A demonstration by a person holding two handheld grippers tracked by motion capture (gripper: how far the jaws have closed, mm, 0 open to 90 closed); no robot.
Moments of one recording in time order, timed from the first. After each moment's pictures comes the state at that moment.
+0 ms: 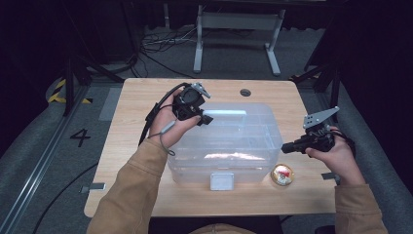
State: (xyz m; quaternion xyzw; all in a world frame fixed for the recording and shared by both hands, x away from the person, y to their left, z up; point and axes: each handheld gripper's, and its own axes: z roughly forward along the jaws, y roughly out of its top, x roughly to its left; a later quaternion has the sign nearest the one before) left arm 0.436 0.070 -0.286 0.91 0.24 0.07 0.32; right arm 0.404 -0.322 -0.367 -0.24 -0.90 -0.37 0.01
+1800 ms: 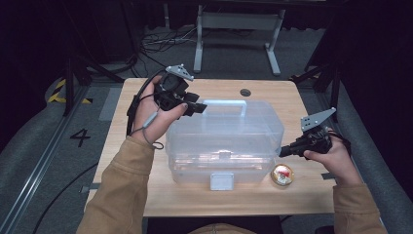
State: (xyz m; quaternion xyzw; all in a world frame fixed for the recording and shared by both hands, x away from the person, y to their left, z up) left arm 0.413 0.107 -0.235 0.87 0.26 0.10 0.40; right arm 0.401 -0.314 -0.366 -0.20 -0.89 -0.41 0.05
